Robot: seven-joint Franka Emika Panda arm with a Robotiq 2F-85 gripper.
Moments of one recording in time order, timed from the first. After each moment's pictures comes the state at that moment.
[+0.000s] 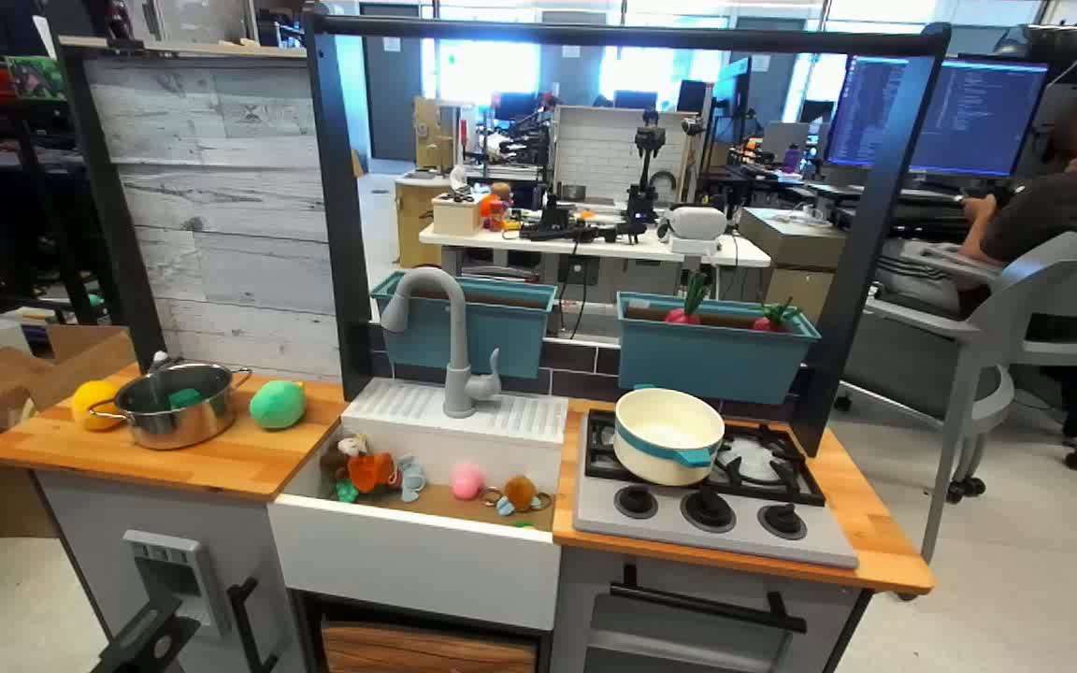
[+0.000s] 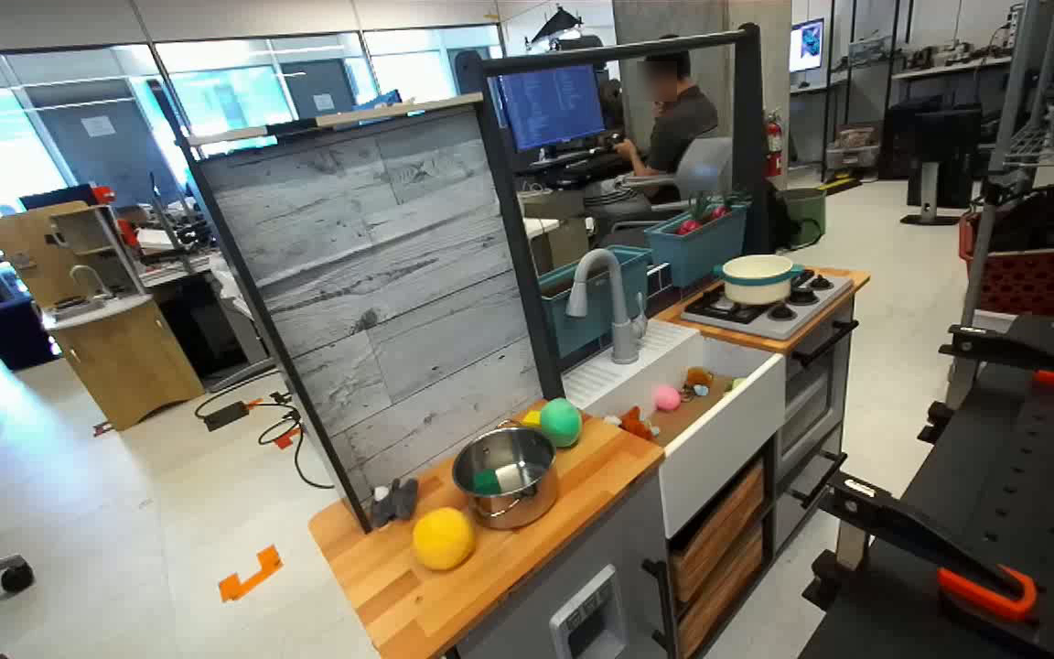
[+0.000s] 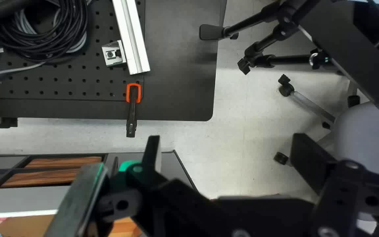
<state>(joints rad) 0.24 -0.59 0.18 -2.50 0.32 1.78 0.18</state>
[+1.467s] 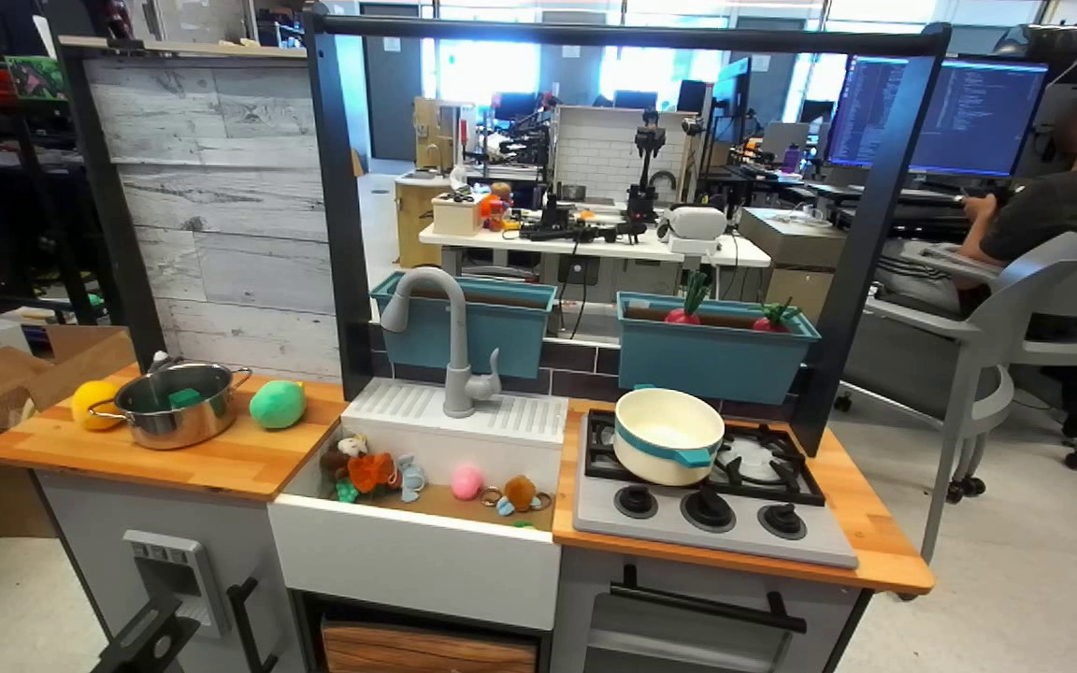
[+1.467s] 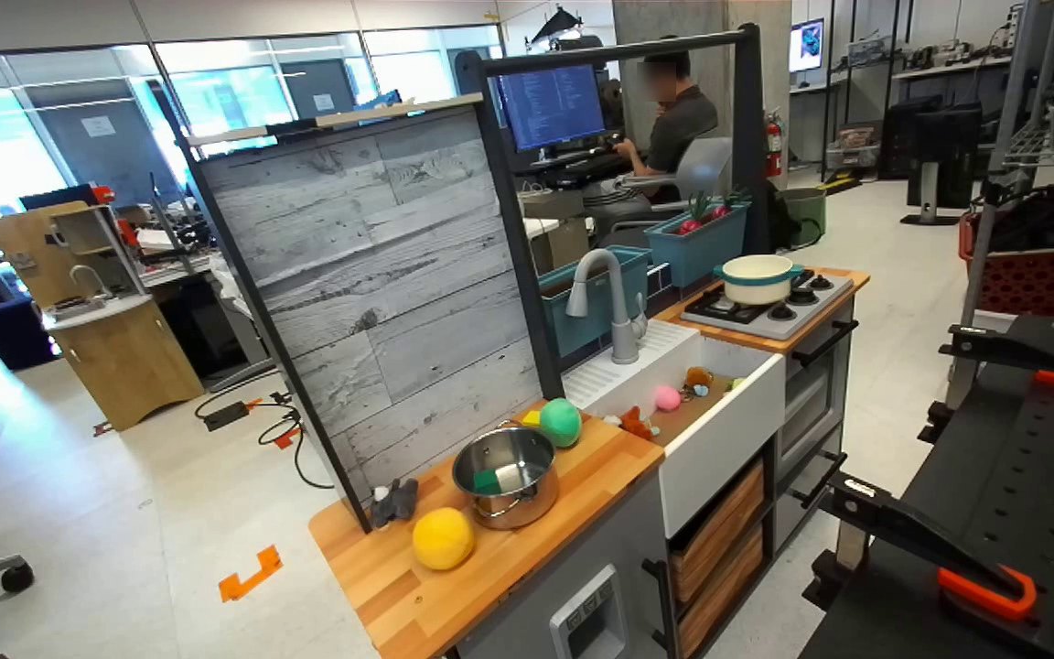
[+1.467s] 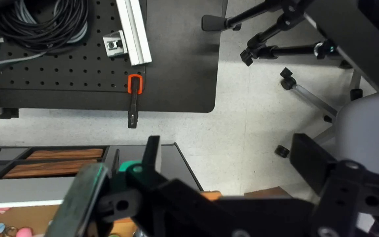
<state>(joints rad) 0.23 -0.58 0.19 -2.50 0.31 1.82 0.17</state>
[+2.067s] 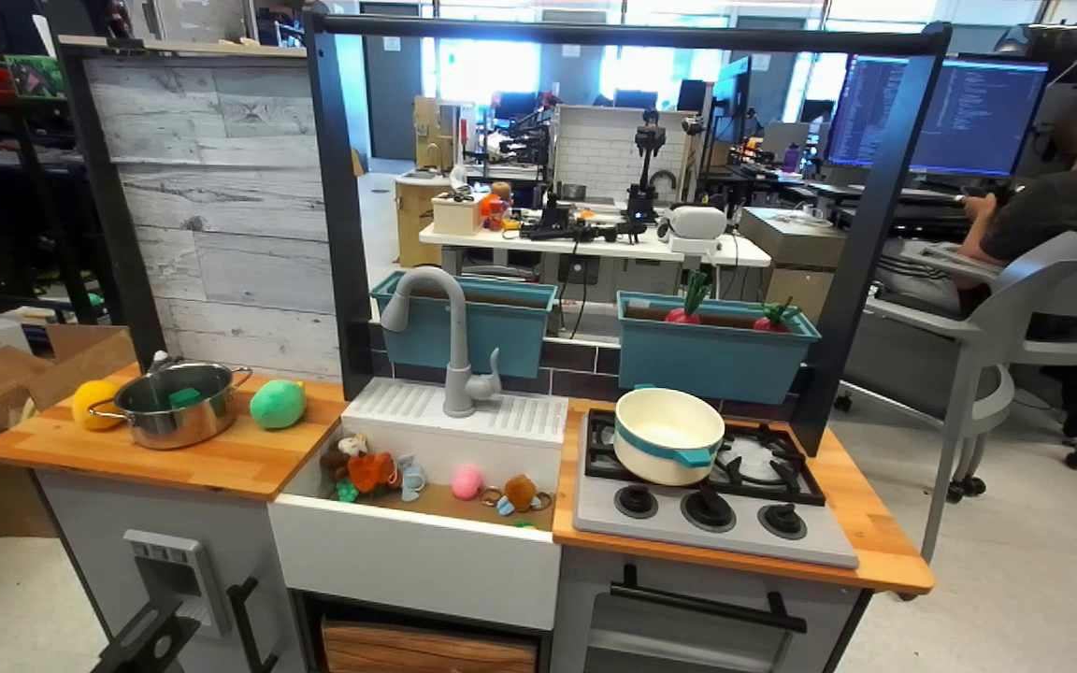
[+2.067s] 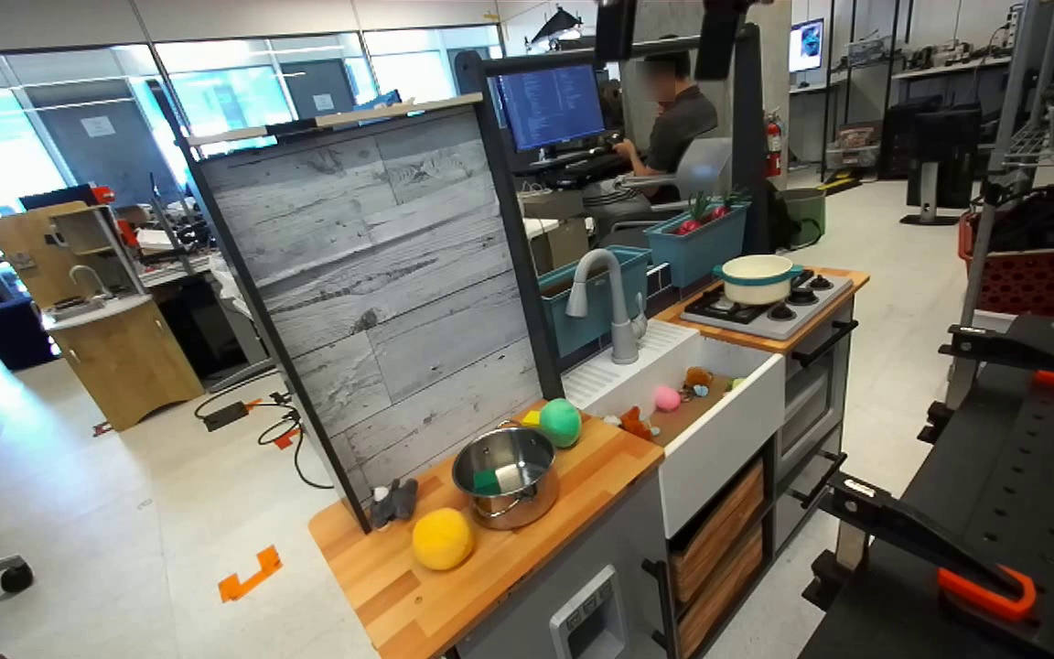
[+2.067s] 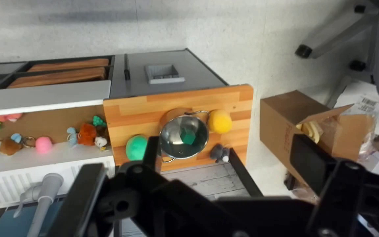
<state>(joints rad) 0.13 -0.27 0.14 -2.46 0.26 2.37 0.07</state>
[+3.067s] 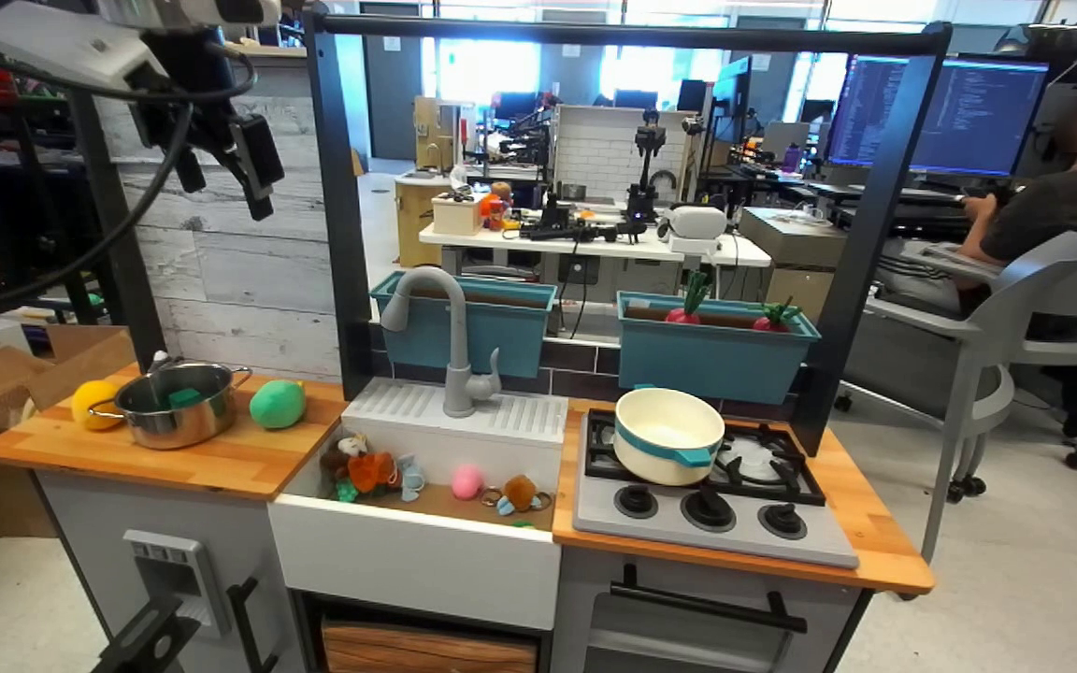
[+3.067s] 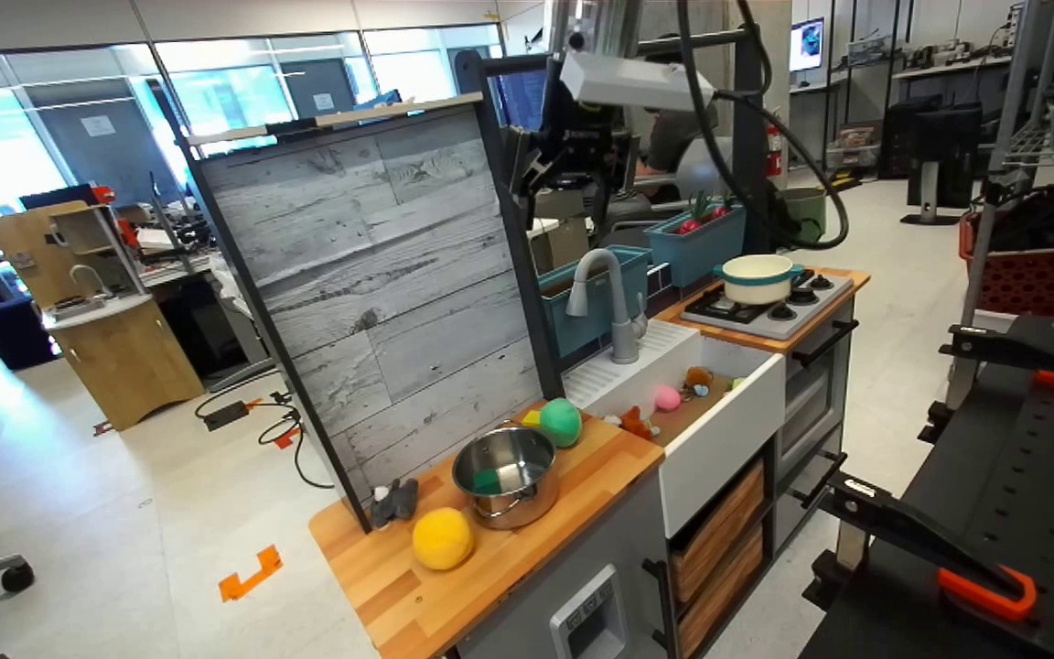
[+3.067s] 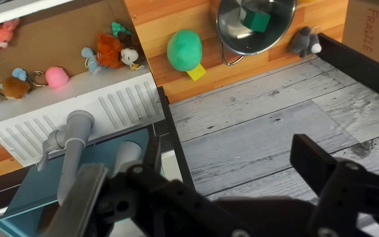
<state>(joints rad) 0.07 0.44 0.03 -1.97 0.19 2.73 0.15</state>
